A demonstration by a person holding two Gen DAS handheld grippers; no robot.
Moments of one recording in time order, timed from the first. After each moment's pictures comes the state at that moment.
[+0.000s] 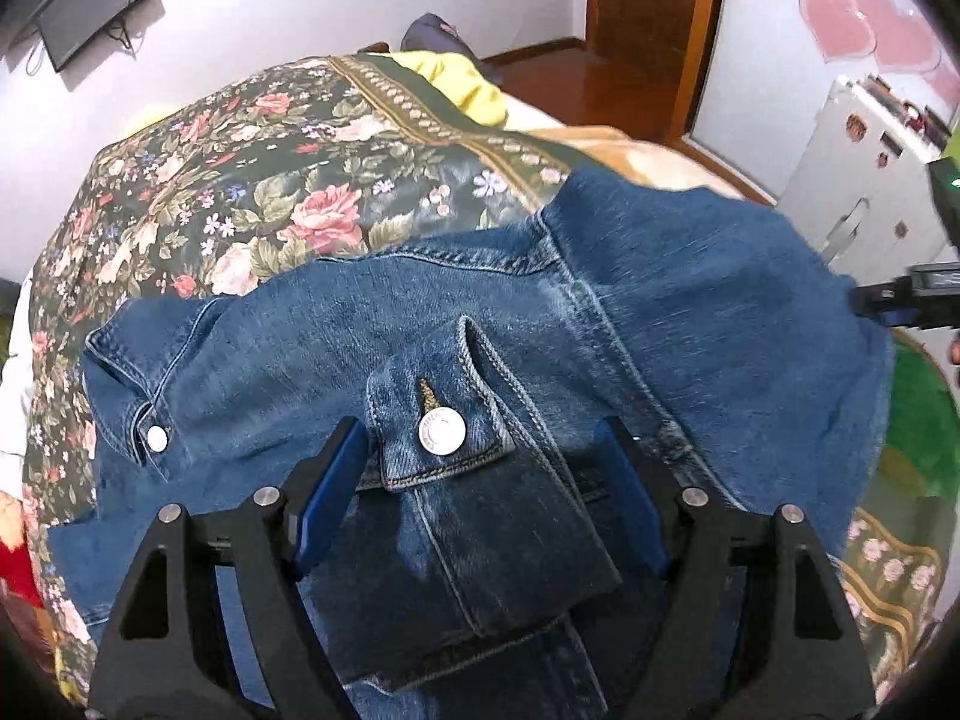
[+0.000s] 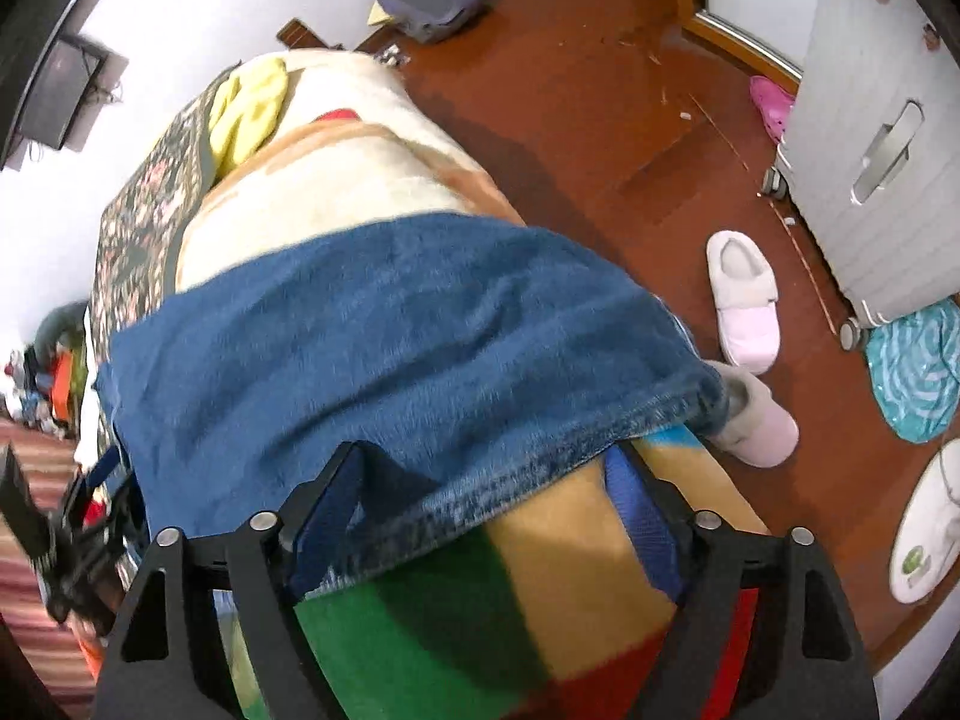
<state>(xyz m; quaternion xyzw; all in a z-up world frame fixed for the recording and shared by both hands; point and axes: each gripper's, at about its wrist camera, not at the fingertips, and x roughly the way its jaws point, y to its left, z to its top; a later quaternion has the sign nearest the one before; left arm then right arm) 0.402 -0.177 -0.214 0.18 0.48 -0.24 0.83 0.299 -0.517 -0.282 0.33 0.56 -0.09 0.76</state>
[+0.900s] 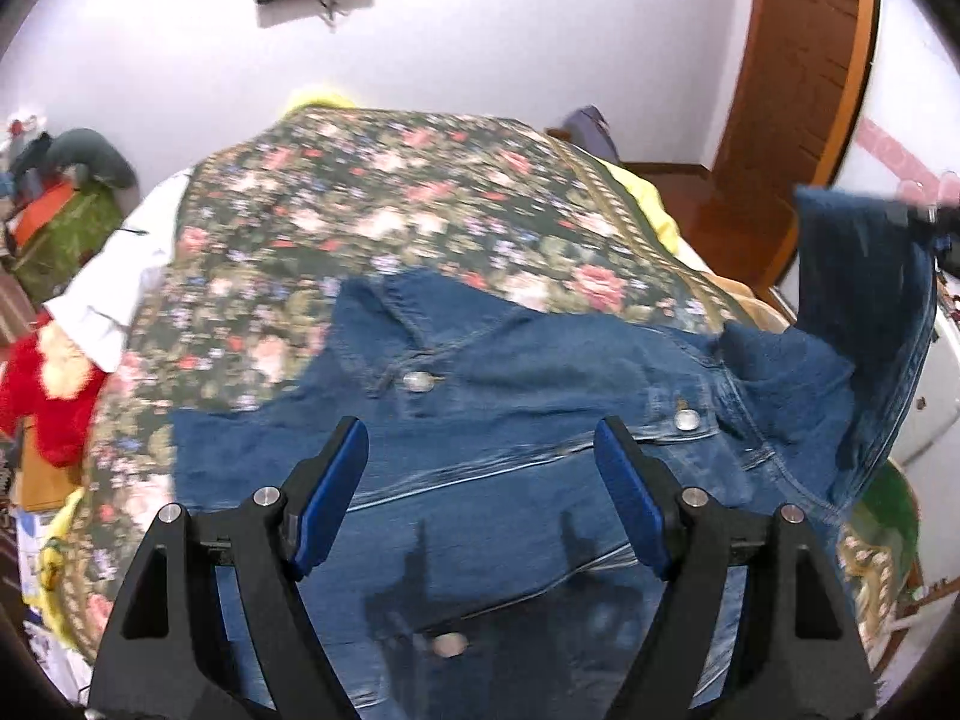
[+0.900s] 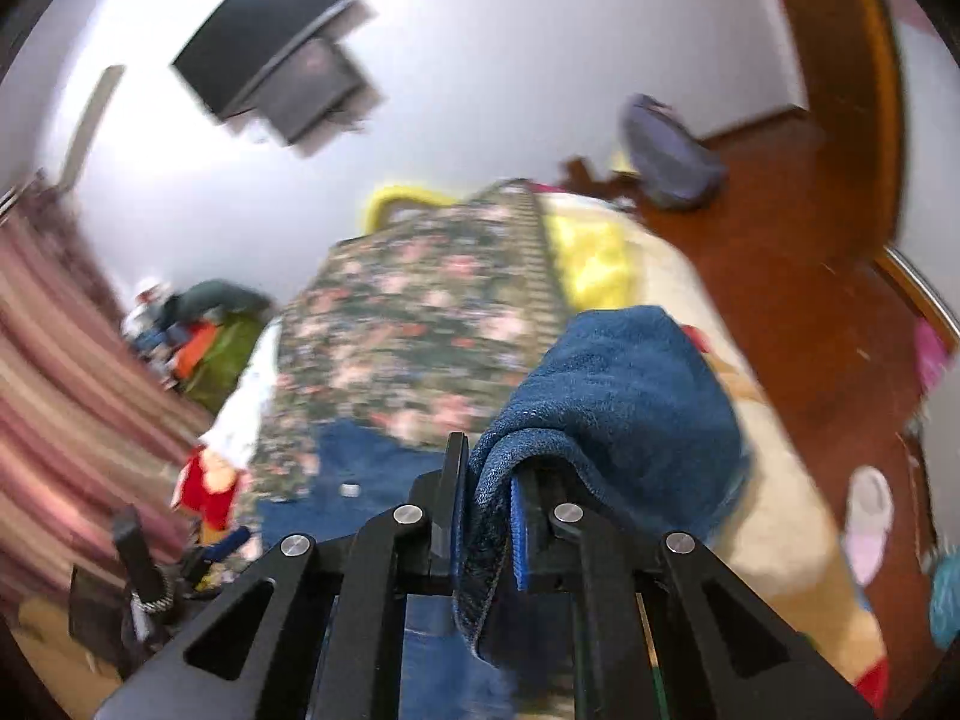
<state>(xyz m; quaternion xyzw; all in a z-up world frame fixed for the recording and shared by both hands) 0.376 -0.002 -0.123 0.04 0.42 -0.11 0.90 0.377 -0.362 -0.072 0.24 0.38 0.10 0.89</state>
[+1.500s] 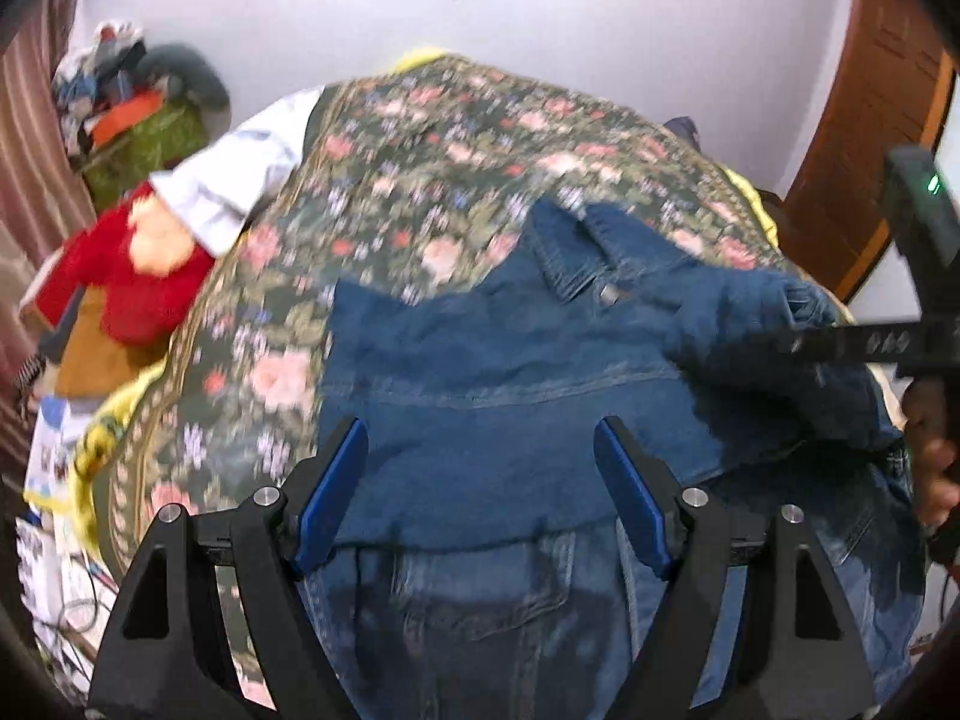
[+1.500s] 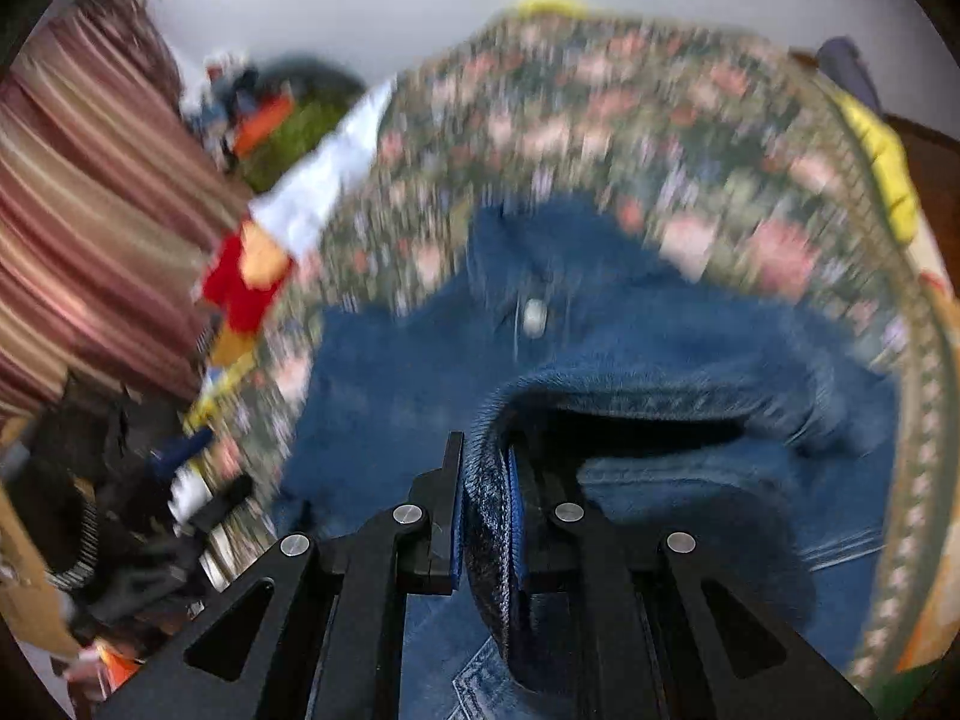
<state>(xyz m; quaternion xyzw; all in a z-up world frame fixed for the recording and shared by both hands) 0.326 0.132 -0.155 -0.02 0.45 -0.02 0.89 0.424 -0.094 -0.185 0.10 0.54 0.24 0.80</state>
